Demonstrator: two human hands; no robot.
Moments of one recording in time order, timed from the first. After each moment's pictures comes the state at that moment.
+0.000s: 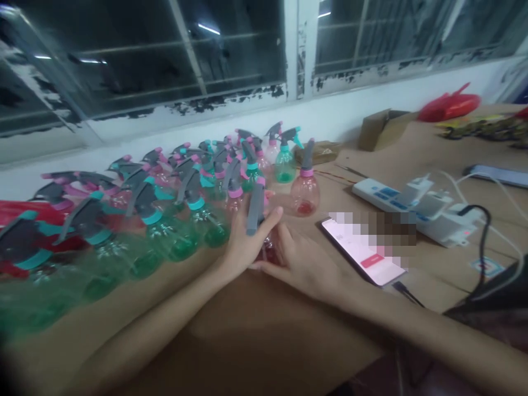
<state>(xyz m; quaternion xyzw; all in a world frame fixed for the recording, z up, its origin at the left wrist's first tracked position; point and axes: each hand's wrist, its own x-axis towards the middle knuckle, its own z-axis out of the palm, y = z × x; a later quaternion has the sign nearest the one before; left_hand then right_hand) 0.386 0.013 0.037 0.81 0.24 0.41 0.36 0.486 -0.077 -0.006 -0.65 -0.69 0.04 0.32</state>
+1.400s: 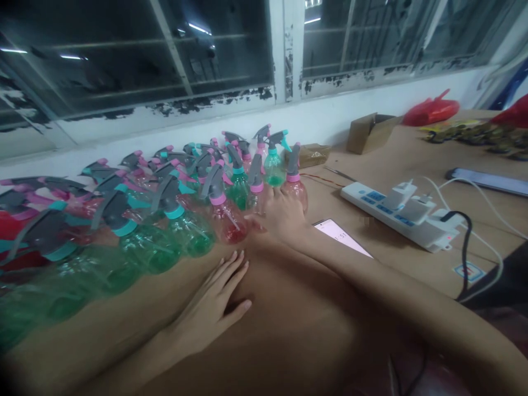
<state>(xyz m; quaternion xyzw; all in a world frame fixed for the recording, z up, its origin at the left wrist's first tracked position) 0.299 0.011 -0.035 0.98 0.19 0.06 0.07 0.523 -0.005 0.026 -0.78 -0.59 -0.12 0.19</state>
